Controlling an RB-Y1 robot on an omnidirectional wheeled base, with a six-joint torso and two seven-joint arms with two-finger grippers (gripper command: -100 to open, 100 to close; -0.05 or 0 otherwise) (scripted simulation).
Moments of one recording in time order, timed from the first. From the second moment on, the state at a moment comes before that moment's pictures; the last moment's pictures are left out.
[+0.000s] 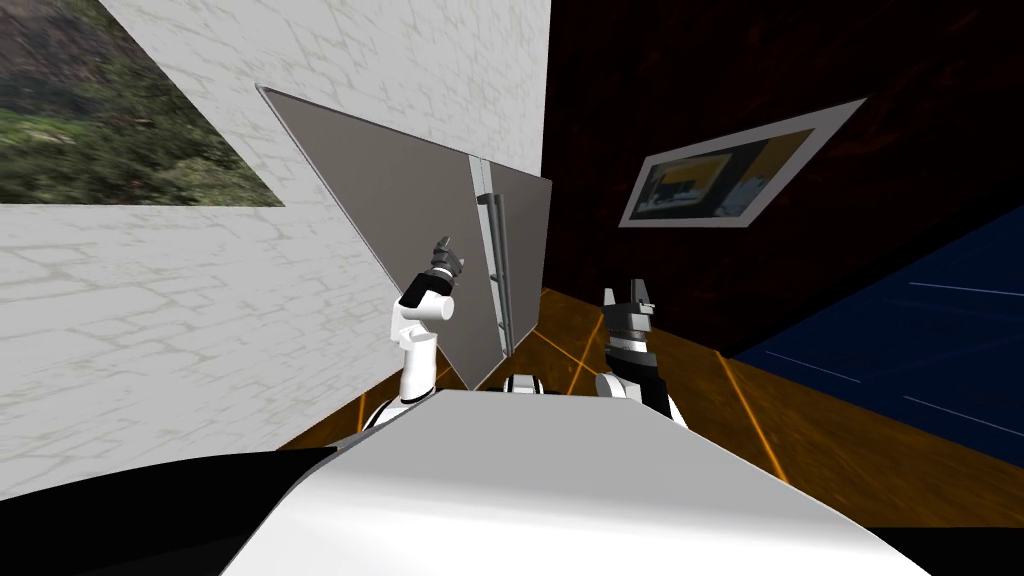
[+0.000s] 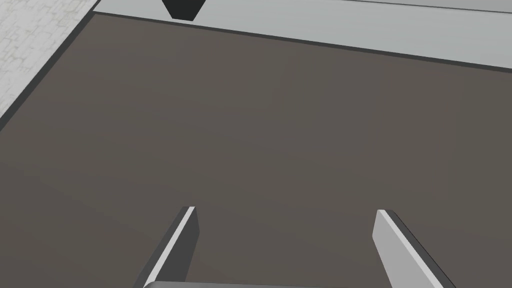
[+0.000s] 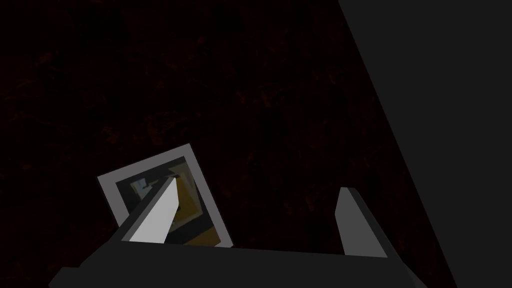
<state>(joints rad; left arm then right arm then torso) -0.26 0.19 0.16 -2.19 0.05 0.60 0.27 0.49 0.01 0.01 -2.23 -0.03 -0.50 -0.06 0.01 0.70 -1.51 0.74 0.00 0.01</state>
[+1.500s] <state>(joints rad) -0.46 0.18 0.20 -2.16 0.07 0.83 0.35 0.49 0.01 0.01 -2.23 -0.03 -0.50 -0.06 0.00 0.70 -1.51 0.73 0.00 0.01</state>
